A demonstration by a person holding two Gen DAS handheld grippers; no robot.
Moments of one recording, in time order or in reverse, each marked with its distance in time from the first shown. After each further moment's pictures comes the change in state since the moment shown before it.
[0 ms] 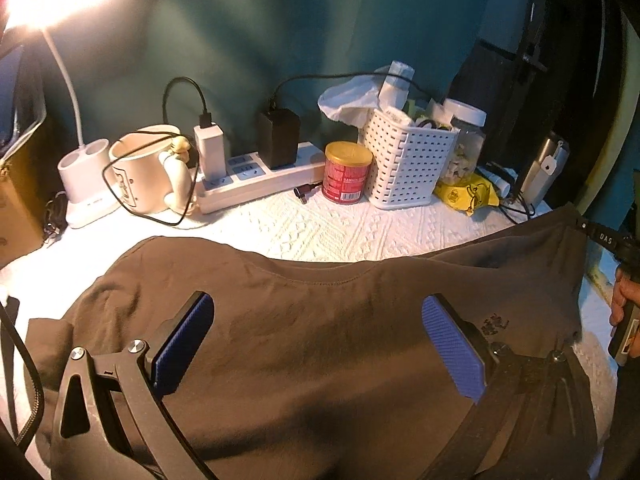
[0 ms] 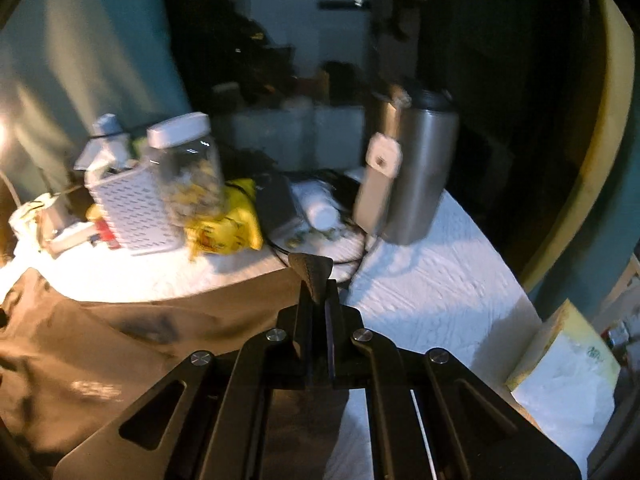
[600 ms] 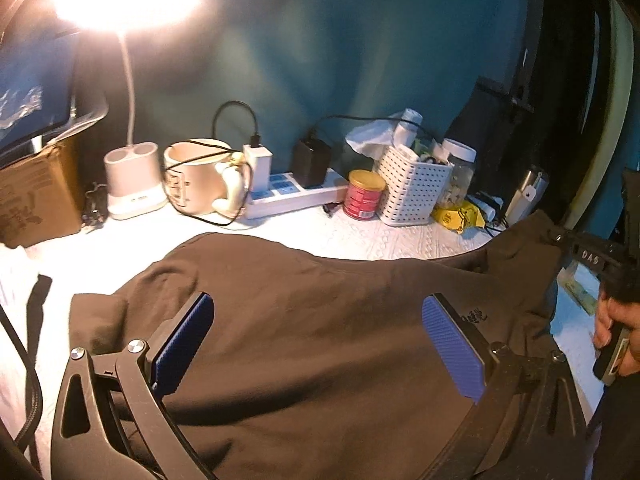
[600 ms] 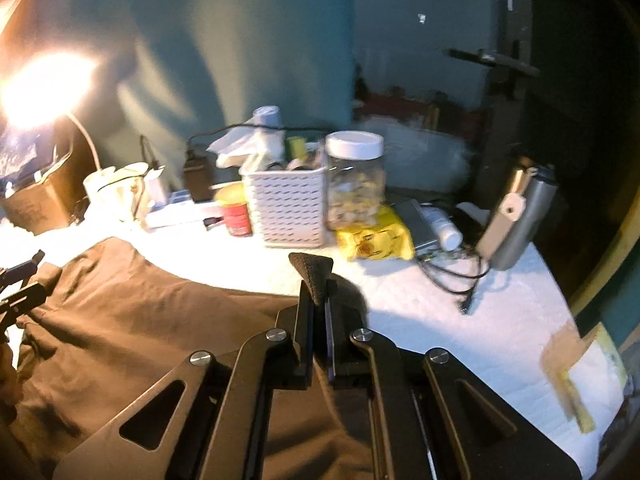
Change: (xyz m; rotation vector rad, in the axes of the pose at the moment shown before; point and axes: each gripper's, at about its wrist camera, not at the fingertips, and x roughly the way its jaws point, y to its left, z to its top) left arm -0.064 0.047 -0.024 -0.057 -0.103 -0.033; right arm -0.055 0.135 -0.012 -0.160 -0.021 0.154
